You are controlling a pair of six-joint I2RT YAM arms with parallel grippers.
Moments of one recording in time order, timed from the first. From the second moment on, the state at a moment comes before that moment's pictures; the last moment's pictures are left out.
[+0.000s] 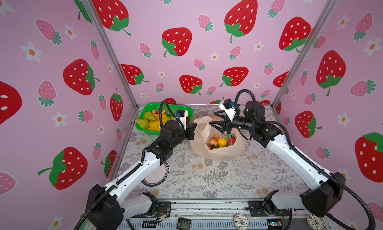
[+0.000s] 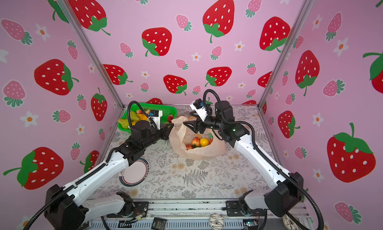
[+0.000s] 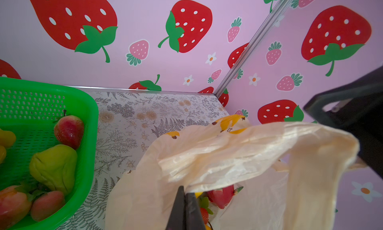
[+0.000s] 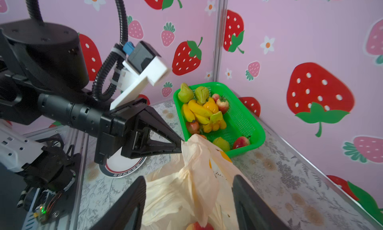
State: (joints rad) left arm -0.53 1.19 0.93 0.01 0.12 -0.43; right arm 0.64 1.38 1.33 -0.26 -0.65 -0.17
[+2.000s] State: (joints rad) left arm -0.55 1.36 1.32 -0.18 0.67 0.37; right arm 0.64 1.31 1.44 -0.32 -0.74 -0.01
